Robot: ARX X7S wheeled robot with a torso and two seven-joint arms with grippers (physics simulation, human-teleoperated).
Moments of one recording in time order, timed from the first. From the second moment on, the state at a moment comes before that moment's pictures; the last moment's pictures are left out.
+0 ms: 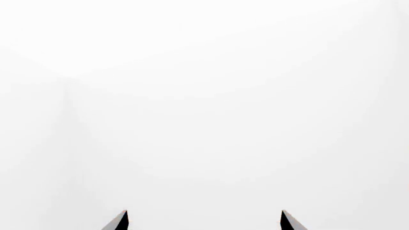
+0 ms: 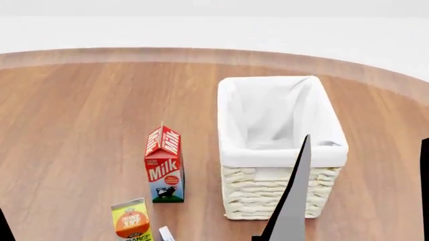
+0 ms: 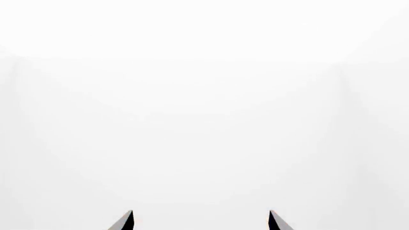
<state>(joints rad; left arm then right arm) 0.10 0.00 -0.03 1.05 0.24 -0.36 0.08 0.06 0.71 -0.26 -0.98 0.37 0.15 0.73</state>
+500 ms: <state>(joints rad) 0.10 0.00 -0.02 1.05 0.25 -0.35 0.08 0.06 0.72 -0.27 -0.97 0.37 0.14 0.74</state>
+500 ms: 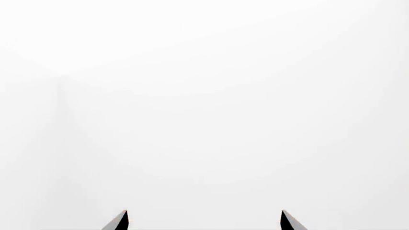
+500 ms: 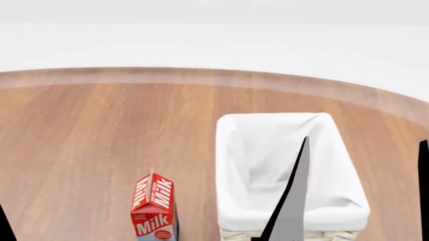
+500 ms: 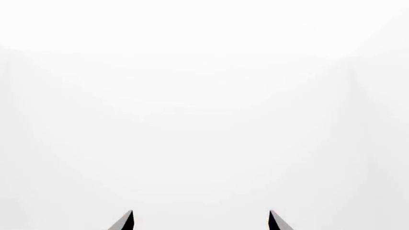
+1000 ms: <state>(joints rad) 0.09 0.00 -0.02 1.05 0.25 -0.37 0.07 0.14 0.90 -0.33 -1.01 0.77 0.24 0.83</state>
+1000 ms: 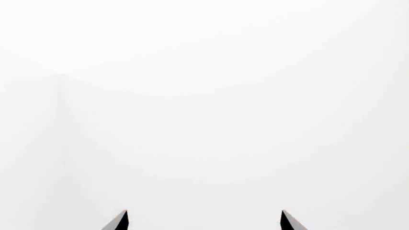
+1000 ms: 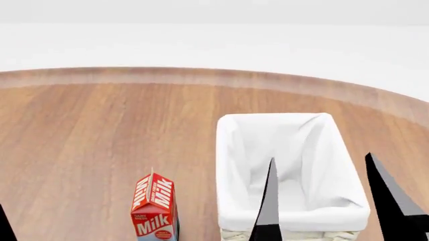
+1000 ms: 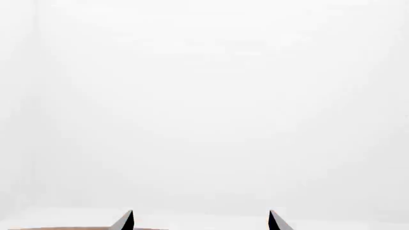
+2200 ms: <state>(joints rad) 0.09 0.00 0.00 1.05 0.28 -0.37 0.07 -0.26 1.04 -1.13 -0.71 0.70 -0.02 1.03</state>
